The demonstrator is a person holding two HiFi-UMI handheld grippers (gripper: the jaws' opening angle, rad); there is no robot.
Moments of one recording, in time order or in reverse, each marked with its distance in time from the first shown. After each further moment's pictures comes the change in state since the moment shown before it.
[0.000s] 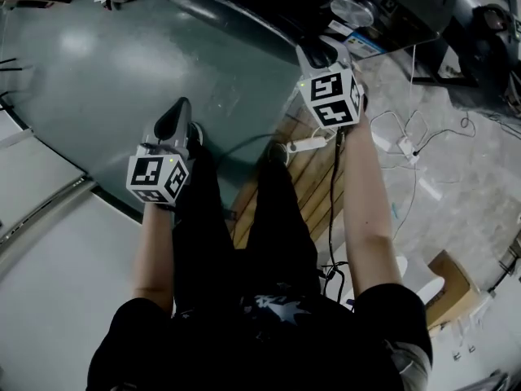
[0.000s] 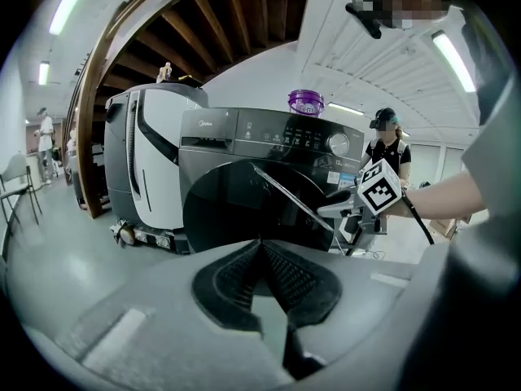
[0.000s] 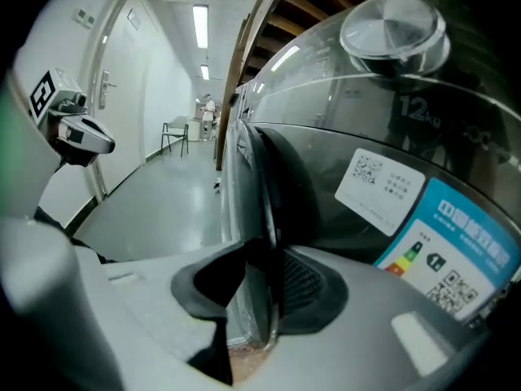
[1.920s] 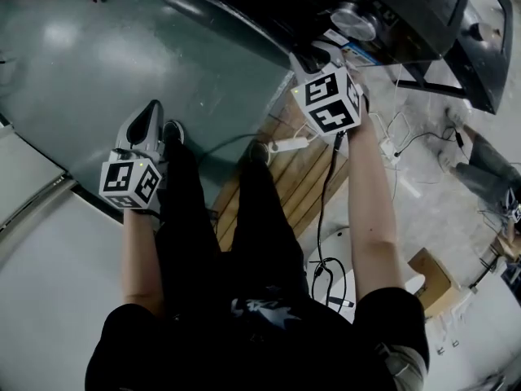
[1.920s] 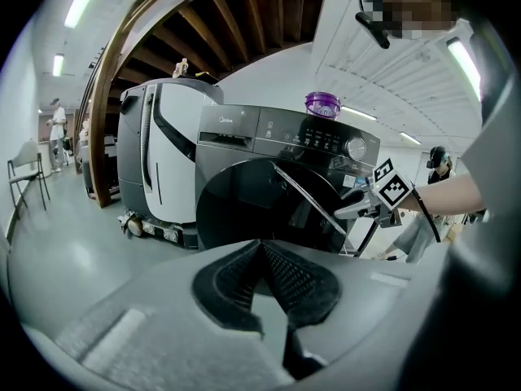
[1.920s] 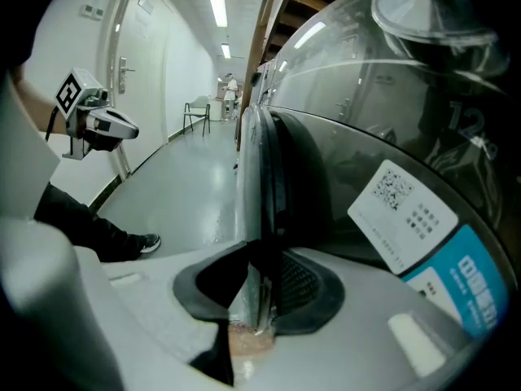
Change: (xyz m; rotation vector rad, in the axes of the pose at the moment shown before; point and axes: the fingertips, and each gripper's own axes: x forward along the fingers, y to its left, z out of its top) left arm -0.003 0.034 -0.008 -0.070 0.000 0.043; right arm 0.000 0.006 -0.004 -0.109 0.152 0.136
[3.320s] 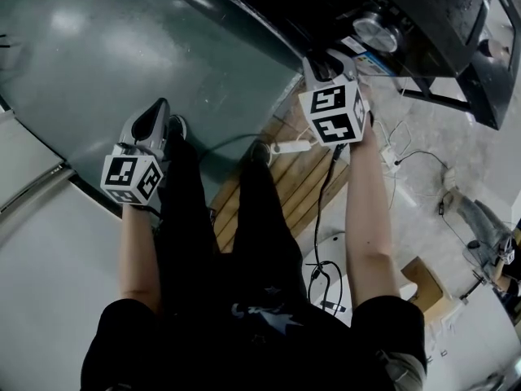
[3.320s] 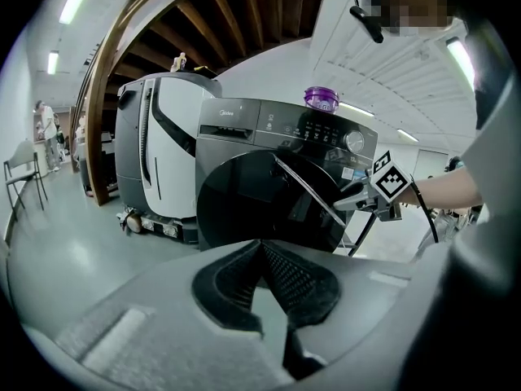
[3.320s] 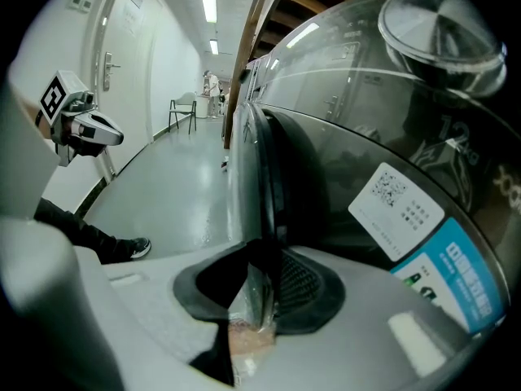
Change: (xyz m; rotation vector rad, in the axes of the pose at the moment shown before) left arm -0.002 0.007 -0.016 0.010 0.035 -0.020; right arm -0.002 0.000 0.000 0.046 0.023 -0.091
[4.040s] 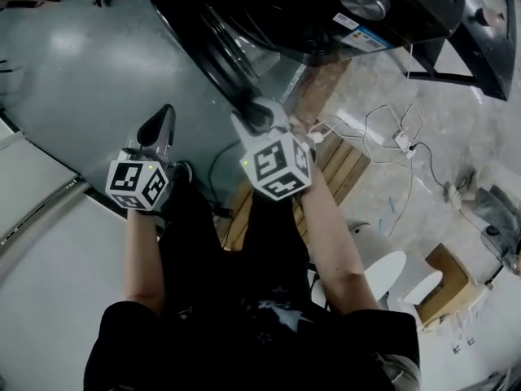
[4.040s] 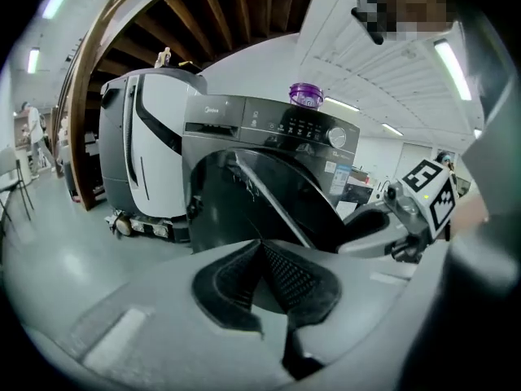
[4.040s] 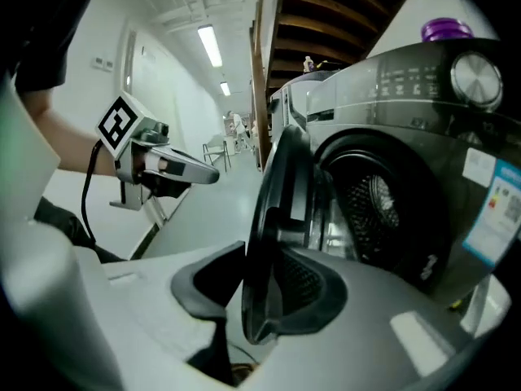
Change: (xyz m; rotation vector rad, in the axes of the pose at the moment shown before) left arm -0.010 -0.012 -0.006 0.053 0.040 -0.079; right arm -0.041 0.192 0.028 0.136 -0.202 0.316
